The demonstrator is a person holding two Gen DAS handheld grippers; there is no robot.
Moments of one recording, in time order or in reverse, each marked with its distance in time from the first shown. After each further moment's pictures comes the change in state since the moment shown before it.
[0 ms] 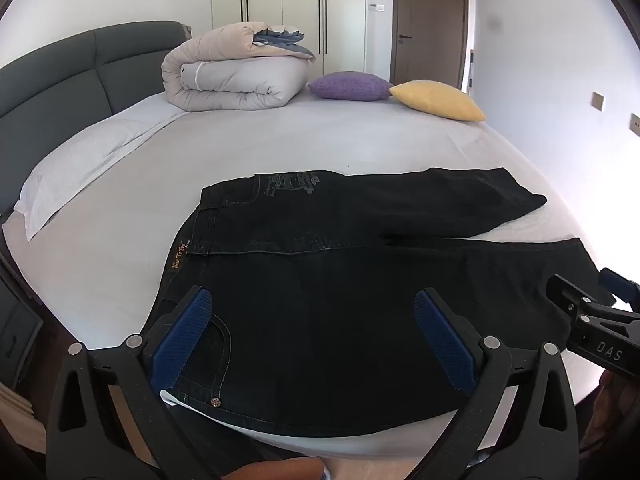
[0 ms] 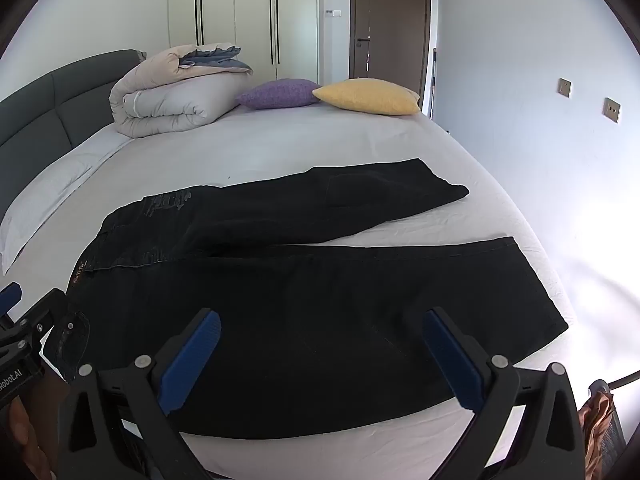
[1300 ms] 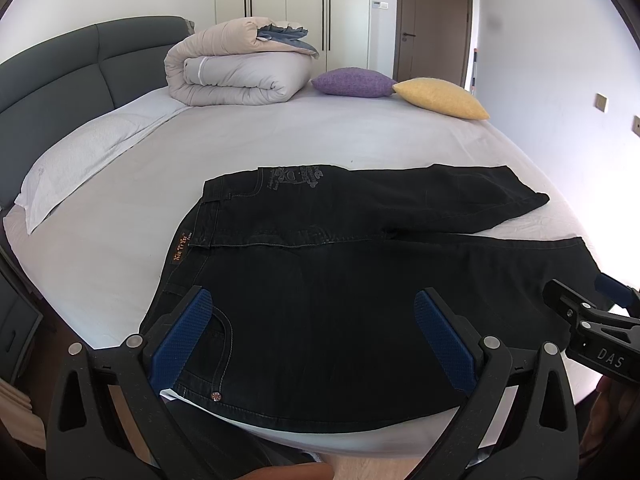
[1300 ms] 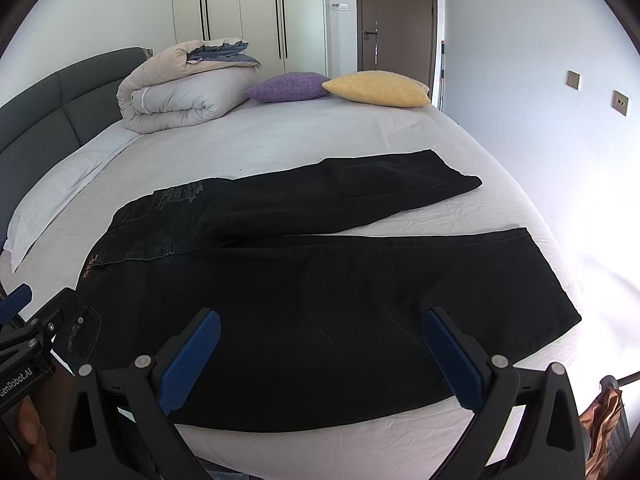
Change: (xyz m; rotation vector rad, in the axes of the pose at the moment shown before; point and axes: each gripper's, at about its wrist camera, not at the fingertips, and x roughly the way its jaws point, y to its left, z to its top) left arm 0.001 0.002 -0.003 -0.002 0.009 0.002; right arm 0.008 0.012 -0.013 0.007 0.010 0.034
